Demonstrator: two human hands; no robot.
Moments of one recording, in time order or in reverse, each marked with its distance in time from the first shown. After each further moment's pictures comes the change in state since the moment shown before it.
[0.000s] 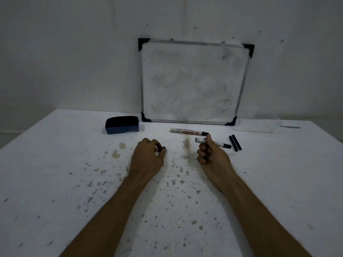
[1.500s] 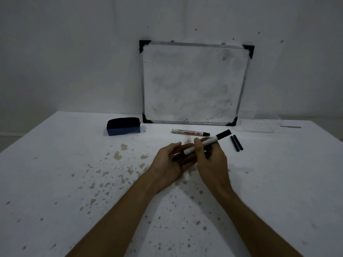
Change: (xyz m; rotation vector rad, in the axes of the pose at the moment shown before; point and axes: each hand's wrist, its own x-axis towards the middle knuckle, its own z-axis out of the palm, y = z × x) left_hand -0.014 0.066 -0.008 -1.599 -0.570 -0.707; right_hand -0.032 0.021 0.022 -0.885 0.181 -0.600
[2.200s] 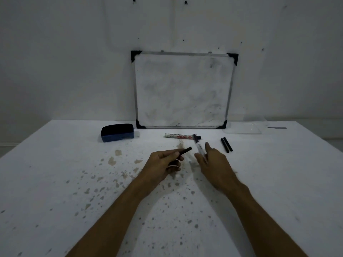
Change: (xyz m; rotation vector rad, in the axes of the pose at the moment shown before) left_hand -0.003 -0.002 -0.011 0.430 0.014 0.248; right_hand 0.029 0.028 -0.043 -0.662 -0.257 0.027
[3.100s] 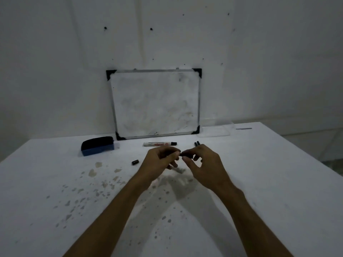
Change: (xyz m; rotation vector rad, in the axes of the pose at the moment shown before) left_hand -0.011 0.027 0.070 0.472 -0.064 0.194; right_hand -0.051 0.008 -0.071 0.158 0.214 -0.259
